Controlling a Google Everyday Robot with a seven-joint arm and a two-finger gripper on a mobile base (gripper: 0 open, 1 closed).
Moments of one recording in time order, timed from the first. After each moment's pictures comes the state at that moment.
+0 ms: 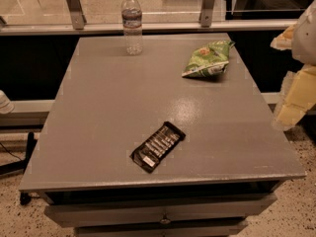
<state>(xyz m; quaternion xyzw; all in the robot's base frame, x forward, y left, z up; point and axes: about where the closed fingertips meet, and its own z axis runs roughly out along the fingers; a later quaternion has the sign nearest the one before) 0.438 -0.216 0.977 -0.60 0.78 -0.04 0.16</state>
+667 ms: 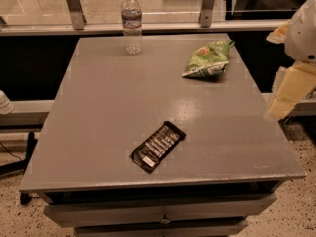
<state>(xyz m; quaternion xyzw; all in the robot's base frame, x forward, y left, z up) 0.460 -0.213 0.975 -0.60 0.77 -0.05 0.19</state>
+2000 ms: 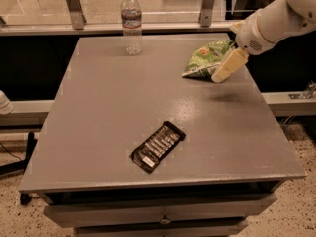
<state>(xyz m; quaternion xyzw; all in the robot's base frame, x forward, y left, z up) 0.670 -0.196 0.902 -0.55 0.76 0.01 0.35</state>
